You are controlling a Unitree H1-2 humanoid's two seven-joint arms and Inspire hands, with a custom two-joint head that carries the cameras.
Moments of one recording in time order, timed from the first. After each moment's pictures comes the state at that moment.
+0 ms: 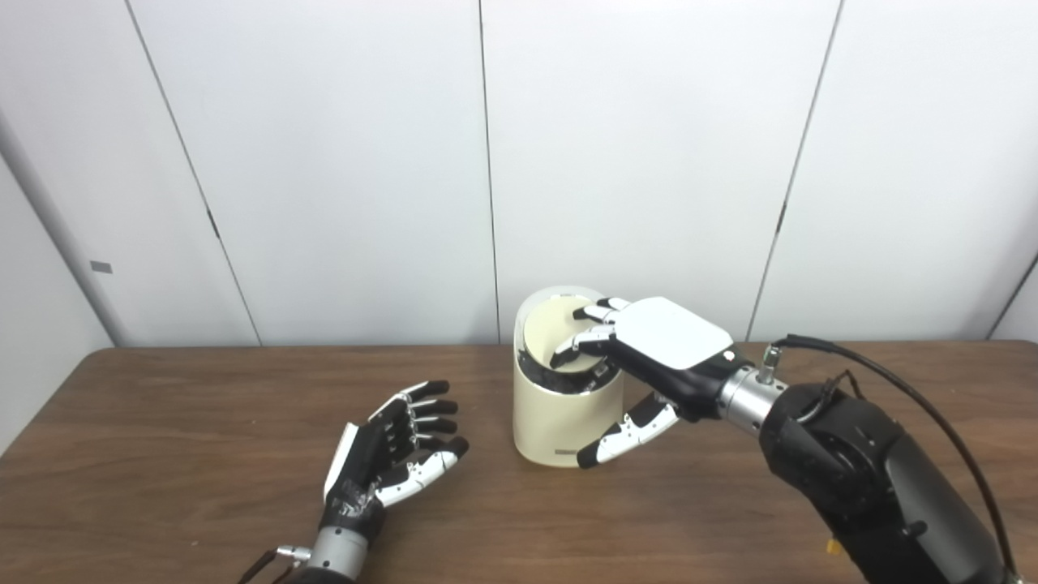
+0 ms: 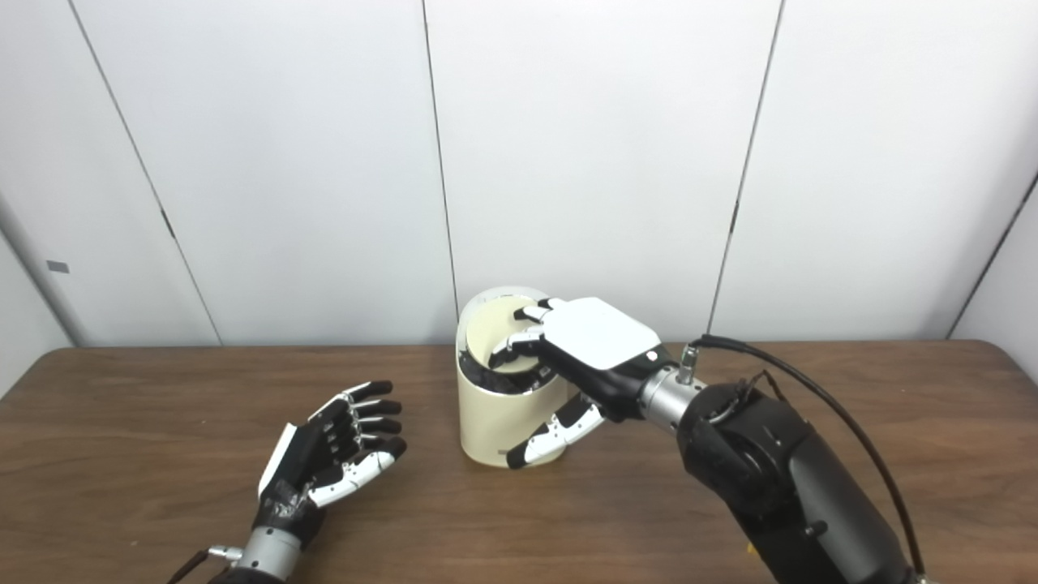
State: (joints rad) left arm -0.24 0.09 0.03 0.20 -0.04 -0.17 -0.09; right arm -0.63 -0.41 0.36 -0.18 -0.78 0.01 0.54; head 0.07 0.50
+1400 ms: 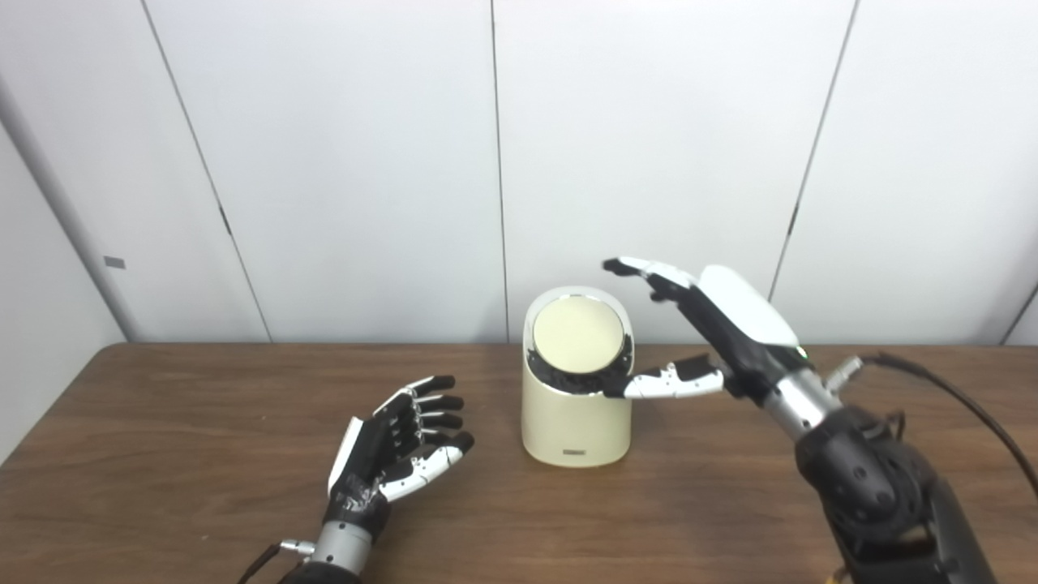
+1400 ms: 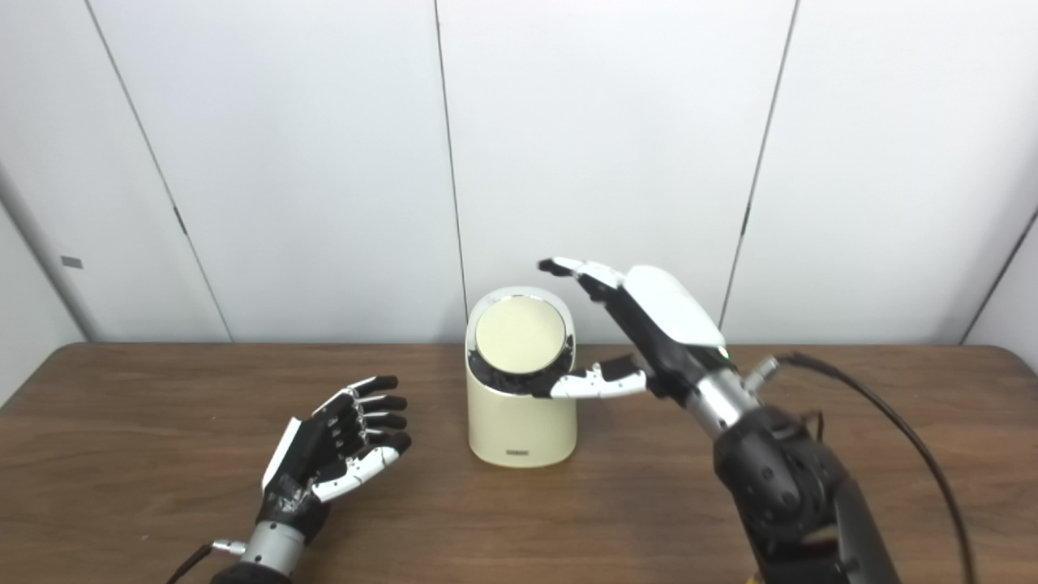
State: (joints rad) left arm -0.24 0.09 0.03 0.17 -0.05 -0.15 -0.09; right arm -0.43 -0.21 0.04 -0.20 -0.50 0.10 0.29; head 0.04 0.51
